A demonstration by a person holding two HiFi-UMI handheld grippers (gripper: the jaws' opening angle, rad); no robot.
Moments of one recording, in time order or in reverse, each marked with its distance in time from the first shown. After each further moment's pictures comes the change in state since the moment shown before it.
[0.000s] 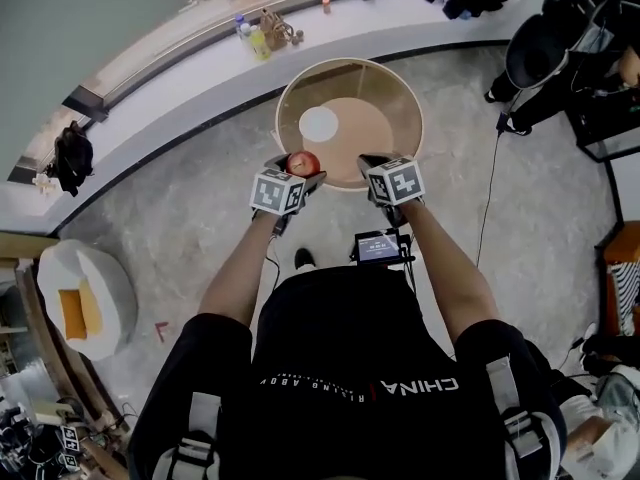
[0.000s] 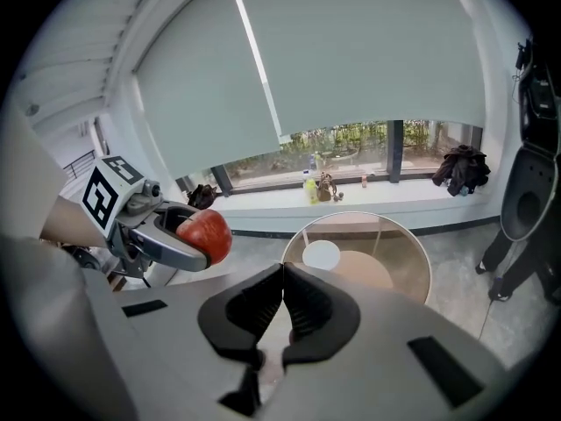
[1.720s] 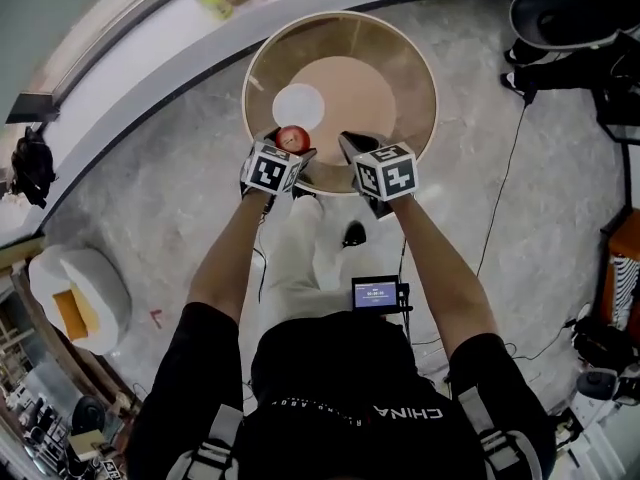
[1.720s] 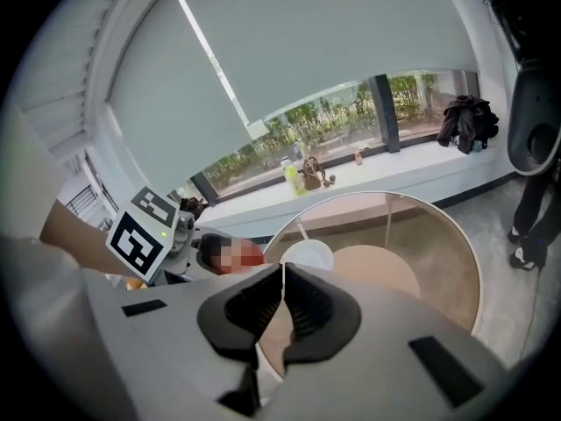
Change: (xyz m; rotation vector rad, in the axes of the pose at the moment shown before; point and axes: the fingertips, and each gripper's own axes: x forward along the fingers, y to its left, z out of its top) left arm 0.204 0.151 -0.033 0.091 0.207 -0.015; right arm 0.193 -0.080 0.017 0.157 -0.018 0.045
